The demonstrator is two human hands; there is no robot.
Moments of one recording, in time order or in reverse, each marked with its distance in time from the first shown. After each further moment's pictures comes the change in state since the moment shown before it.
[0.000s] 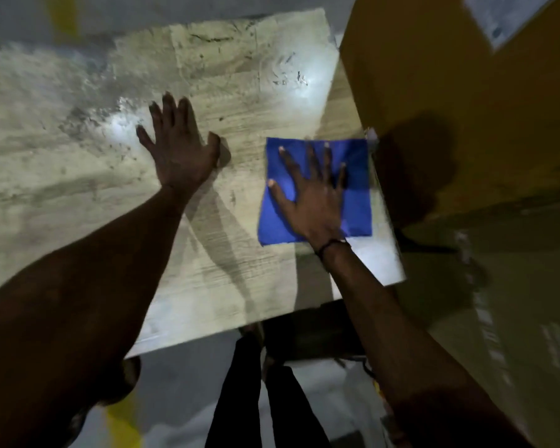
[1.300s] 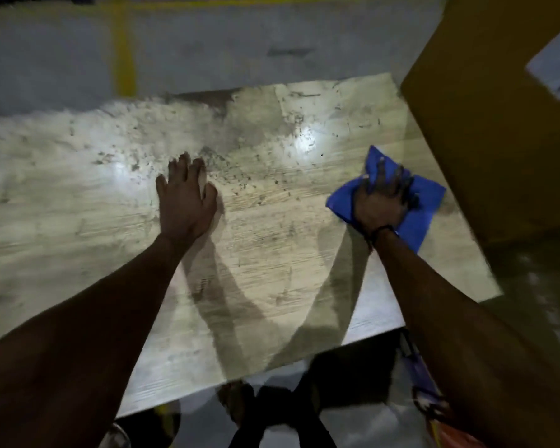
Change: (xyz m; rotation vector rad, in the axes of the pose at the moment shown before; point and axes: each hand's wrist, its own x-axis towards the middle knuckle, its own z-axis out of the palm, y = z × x) left_hand -0.012 -0.221 -0.059 -0.127 0.061 0.165; right_hand 0.047 -0.079 0.036 0.038 0.155 0.467
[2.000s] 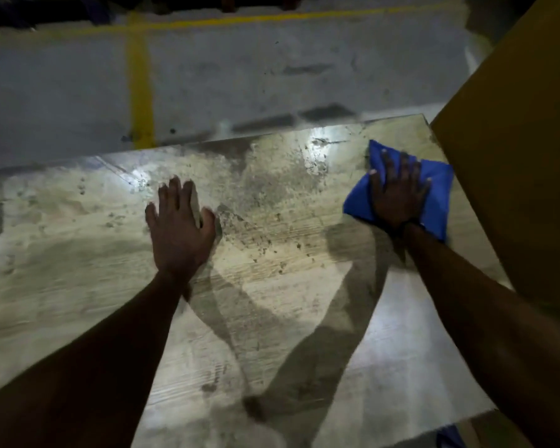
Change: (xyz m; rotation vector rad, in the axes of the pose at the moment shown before) left_hand 0.075 -0.026 -0.002 0.083 0.091 -0.145; right_hand 0.127 -0.062 0.020 0.021 -0.122 -0.159
